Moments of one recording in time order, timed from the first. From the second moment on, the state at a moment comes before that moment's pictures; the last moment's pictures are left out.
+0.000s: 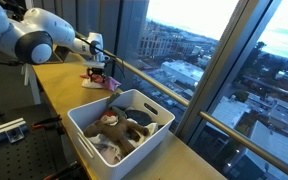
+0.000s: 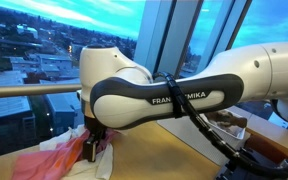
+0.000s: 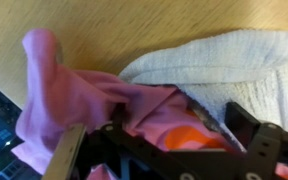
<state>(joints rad) 0.58 1.39 0.15 -0.59 -0.30 1.95 -0.15</state>
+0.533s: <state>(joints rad) 0.57 1.48 0.15 -0.49 -0.19 1.92 -0.16</state>
